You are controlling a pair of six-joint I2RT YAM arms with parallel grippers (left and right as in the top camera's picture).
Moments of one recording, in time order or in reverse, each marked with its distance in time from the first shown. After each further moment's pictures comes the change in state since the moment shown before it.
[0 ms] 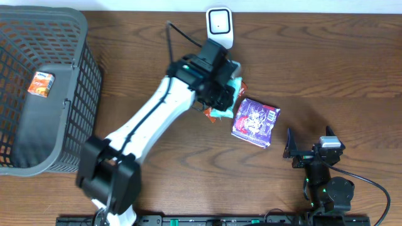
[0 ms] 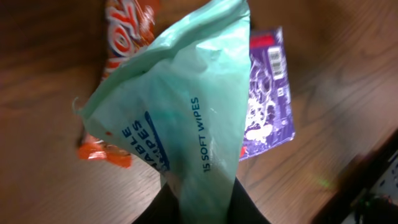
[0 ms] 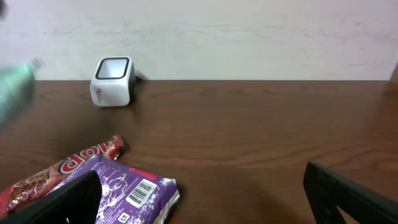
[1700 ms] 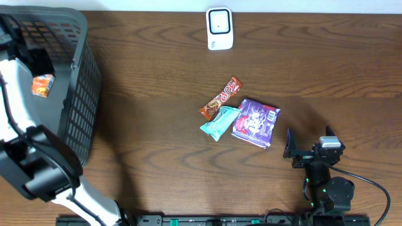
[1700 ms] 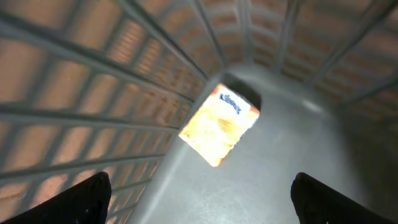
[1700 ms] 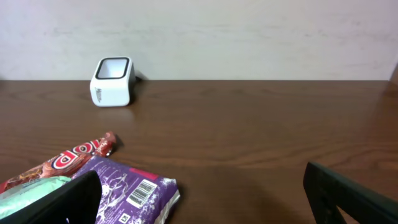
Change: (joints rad) left arm 1.078 0.095 0.180 0.088 -0.602 0.299; right arm 0.000 0.000 0.000 0.000 0.000 0.000
